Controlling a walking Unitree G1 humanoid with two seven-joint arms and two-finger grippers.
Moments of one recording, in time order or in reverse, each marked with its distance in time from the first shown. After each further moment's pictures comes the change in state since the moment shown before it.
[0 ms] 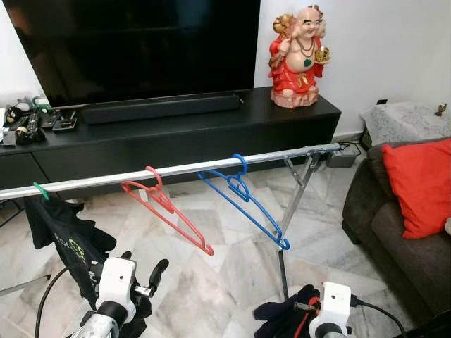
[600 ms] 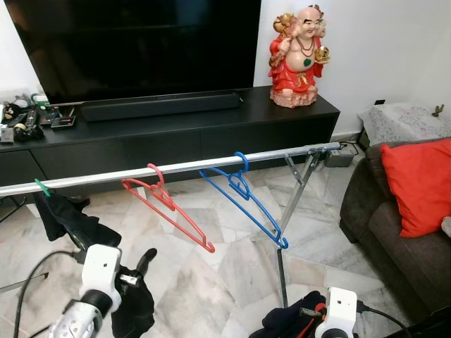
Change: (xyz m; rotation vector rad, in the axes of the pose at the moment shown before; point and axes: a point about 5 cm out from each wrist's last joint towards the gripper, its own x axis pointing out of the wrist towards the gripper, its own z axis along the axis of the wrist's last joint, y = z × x) left arm -0.001 0.016 0.024 -0.011 -0.021 0.005; right arm -0.003 -0.012 -0.006 -0.001 0.030 -0.033
